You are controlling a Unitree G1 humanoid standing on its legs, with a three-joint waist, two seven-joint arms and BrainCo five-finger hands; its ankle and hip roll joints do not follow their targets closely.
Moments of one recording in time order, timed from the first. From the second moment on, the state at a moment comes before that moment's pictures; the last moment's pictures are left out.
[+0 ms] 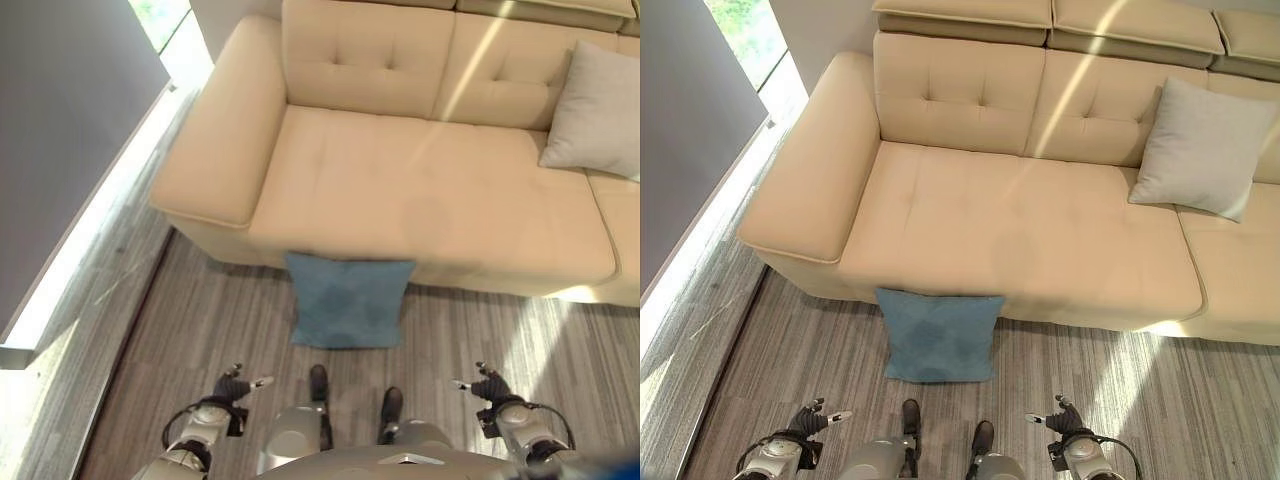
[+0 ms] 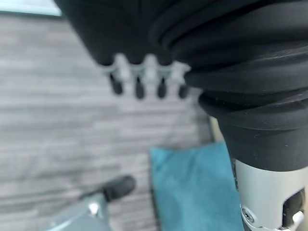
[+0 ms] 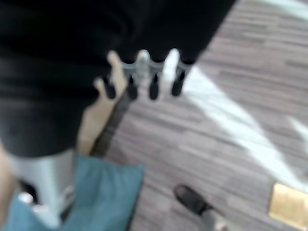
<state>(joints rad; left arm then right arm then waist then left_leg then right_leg) -0.12 0.30 -0.19 1.22 -0.16 -0.12 0.09 -0.12 -0.30 0.28 1.18 0.09 -0.11 -0.16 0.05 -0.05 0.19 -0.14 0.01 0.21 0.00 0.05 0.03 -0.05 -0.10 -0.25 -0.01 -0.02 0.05</state>
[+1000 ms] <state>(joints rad) -0.69 0.41 -0.31 0.96 -0.39 -0.21 0.29 -0.73 -0.41 0.28 0.95 0.14 -0.15 -0.45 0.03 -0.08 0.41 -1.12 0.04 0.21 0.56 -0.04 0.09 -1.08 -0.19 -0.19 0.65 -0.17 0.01</state>
